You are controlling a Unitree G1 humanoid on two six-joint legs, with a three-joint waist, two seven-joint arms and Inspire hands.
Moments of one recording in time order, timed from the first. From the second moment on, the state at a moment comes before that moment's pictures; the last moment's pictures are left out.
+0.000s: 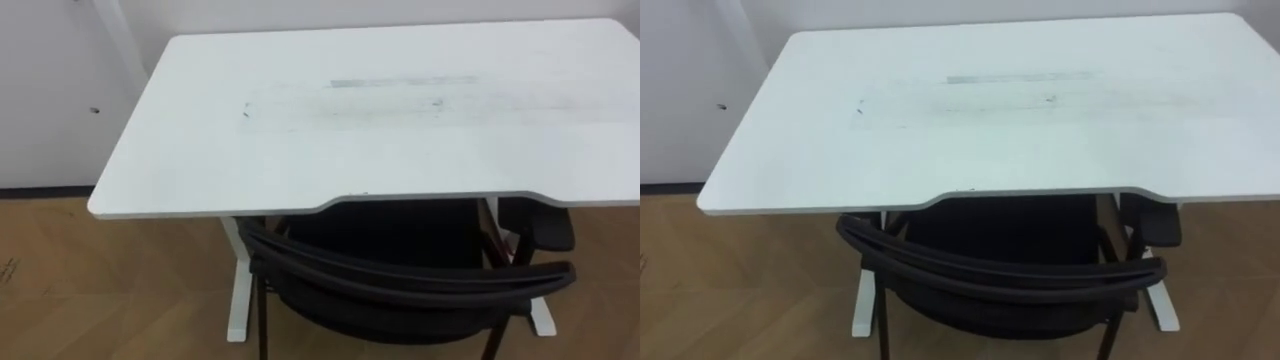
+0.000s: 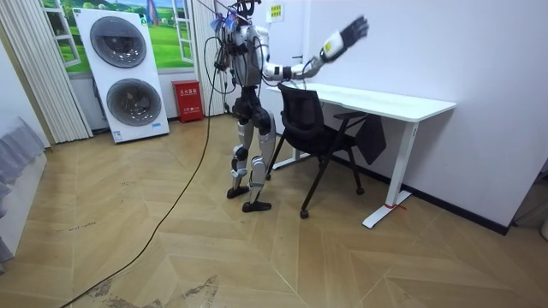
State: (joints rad) left arm 0.30 0.41 0.68 0.15 0.44 -0.13 0.58; right arm 0.24 -0.52 -0.66 0.16 -0.19 -0.19 -0.83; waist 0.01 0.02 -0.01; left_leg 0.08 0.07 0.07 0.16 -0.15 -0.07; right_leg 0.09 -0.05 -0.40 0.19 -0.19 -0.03
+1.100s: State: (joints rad) left arm 0.36 0.18 0.39 1.09 -0.09 0.08 0.22; right arm 0.23 -0.22 -0.32 1.22 0.62 0.07 -0.19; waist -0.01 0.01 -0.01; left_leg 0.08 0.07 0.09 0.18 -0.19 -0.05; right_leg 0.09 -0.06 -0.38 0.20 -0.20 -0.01
